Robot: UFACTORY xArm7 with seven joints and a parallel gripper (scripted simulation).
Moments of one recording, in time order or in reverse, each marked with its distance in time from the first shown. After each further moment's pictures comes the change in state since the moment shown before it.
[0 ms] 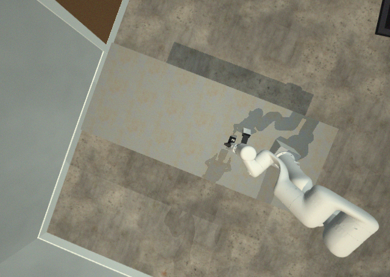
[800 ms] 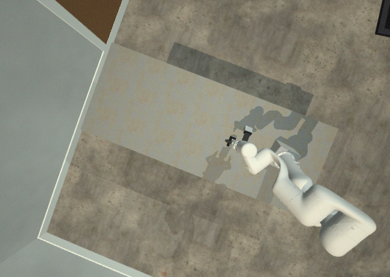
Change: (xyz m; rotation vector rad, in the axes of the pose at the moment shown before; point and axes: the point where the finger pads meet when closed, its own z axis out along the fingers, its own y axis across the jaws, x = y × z) arm 0.016 -0.003 0.000 0.006 0.005 0.073
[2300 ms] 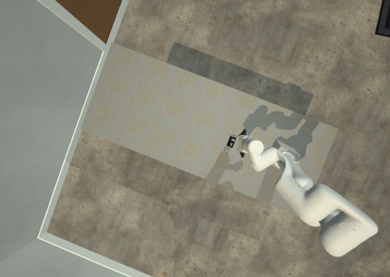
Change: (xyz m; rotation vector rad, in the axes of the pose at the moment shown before) arm 0.022 0.026 0.012 -0.005 -0.016 1.268
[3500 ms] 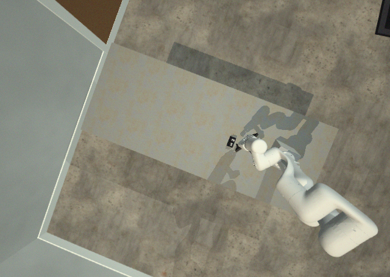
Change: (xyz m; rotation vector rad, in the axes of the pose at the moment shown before) arm 0.021 -0.007 0.009 0.015 0.002 0.819
